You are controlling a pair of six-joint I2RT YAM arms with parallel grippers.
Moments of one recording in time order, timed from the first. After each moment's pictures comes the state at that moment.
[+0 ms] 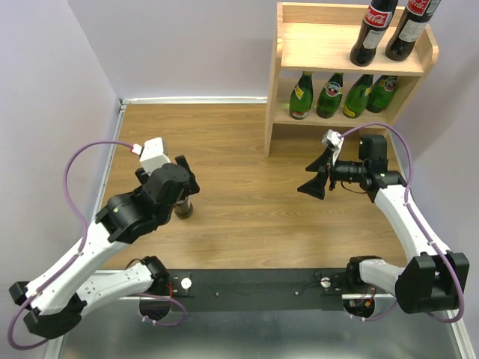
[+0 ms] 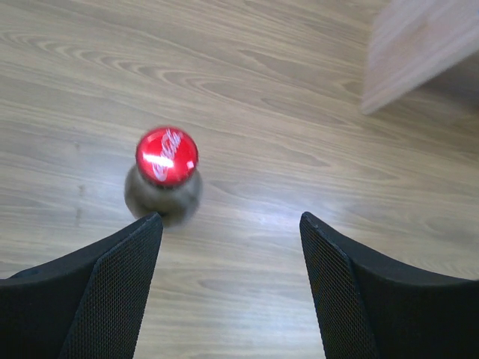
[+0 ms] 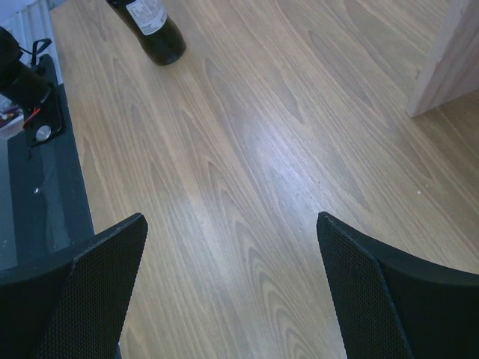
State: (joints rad) left arm -0.85 0.82 1.14 -0.97 -0.72 -0.82; right arm 0.07 1.15 0.87 -0.41 -1.06 -0.39
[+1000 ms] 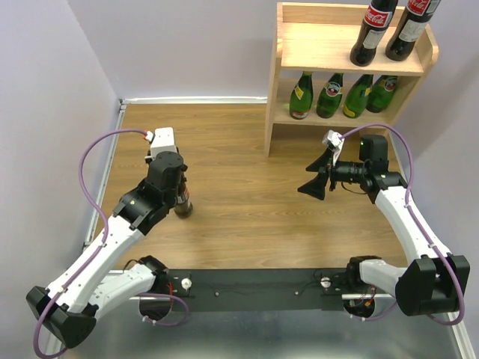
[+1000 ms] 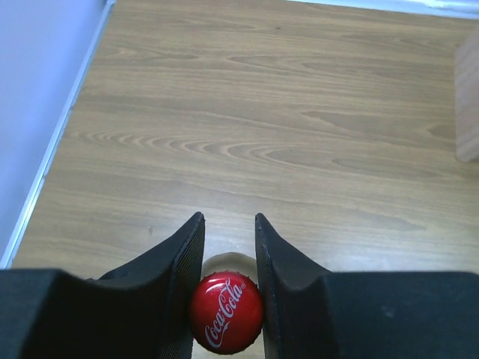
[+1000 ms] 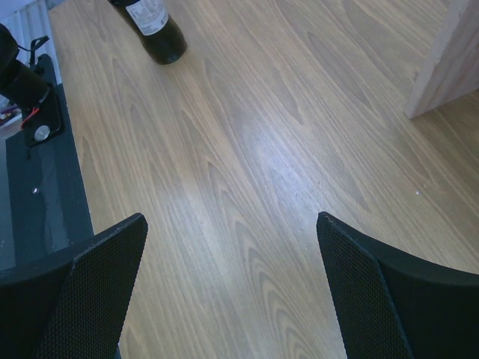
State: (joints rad) left arm -0.60 0.88 0.94 -0.52 -0.71 -0.32; right arm 0.07 1.13 0.86 -0.41 -1.06 -0.39
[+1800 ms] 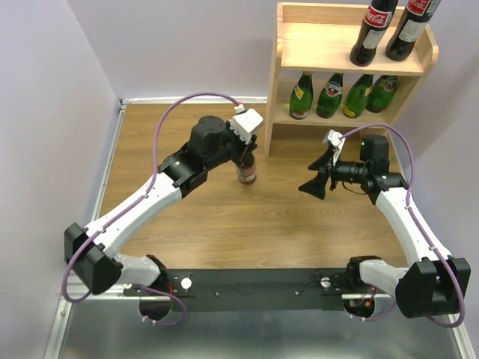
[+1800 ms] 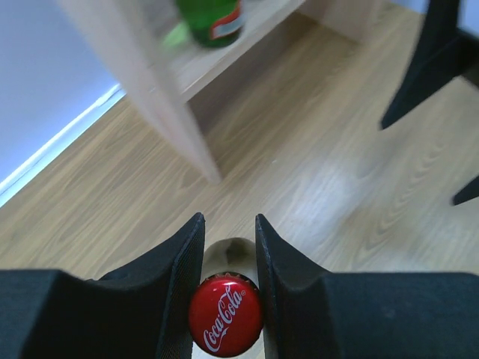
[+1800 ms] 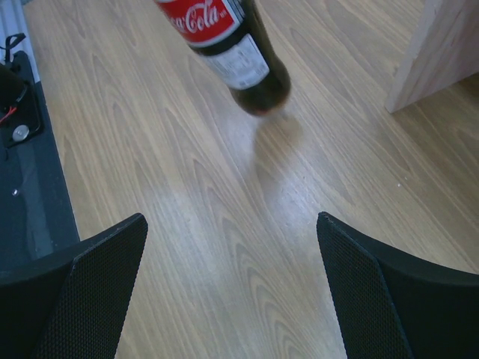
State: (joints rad) left arm -0.72 1.28 1.24 -0.22 0.07 0.14; right arm 0.07 1.12 0.86 -0.41 -1.01 -0.39
